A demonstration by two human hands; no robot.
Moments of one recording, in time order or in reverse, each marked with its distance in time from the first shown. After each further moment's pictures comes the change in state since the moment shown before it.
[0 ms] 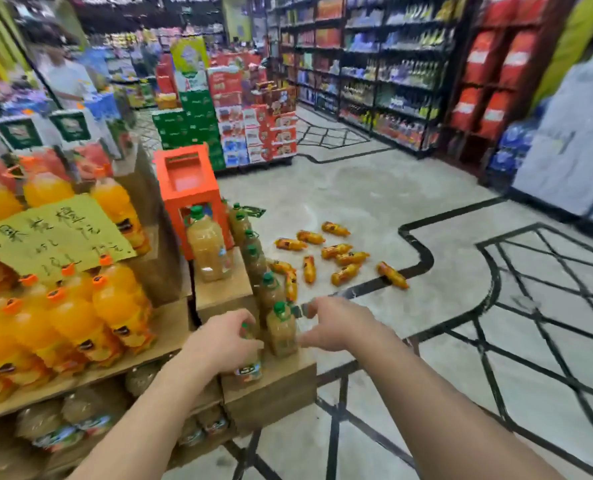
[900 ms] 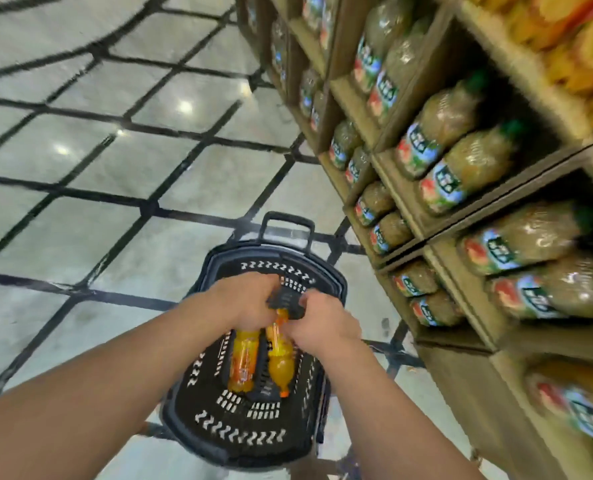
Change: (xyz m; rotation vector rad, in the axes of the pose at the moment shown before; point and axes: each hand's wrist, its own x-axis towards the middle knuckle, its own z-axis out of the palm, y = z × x) left_hand -0.148 -0.513 0.401 -0.604 -0.084 -0.966; right_hand 0.104 -0.304 0.654 -0.587 -0.764 -0.709
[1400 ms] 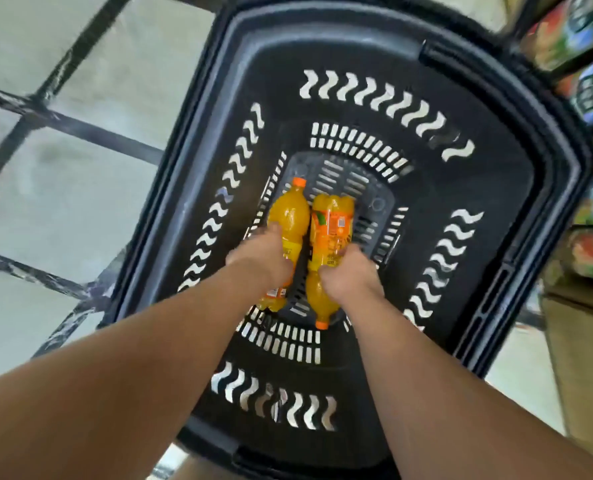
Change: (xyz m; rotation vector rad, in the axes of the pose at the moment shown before) left_hand 0.192 -0.167 0.334 -0.375 -0.062 -0.516; right_hand 0.247 0.084 0.326 0.046 -0.132 0.239
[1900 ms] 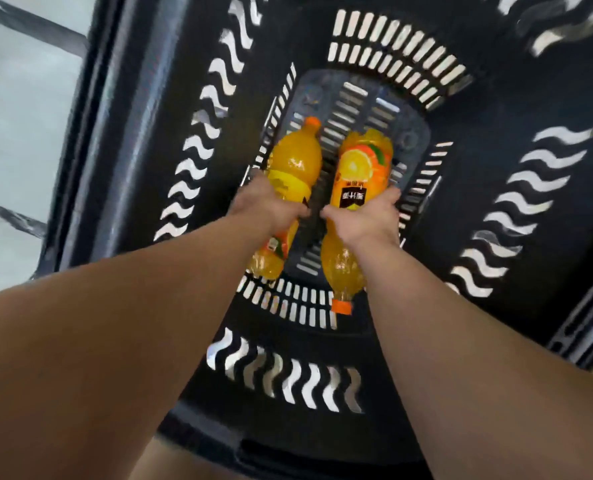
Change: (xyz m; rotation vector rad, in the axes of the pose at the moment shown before) left_hand 0.046 -0.028 0.064 -0.377 0.053 -0.269; right_hand 0.044 0.018 0.055 0.248 0.116 0.130
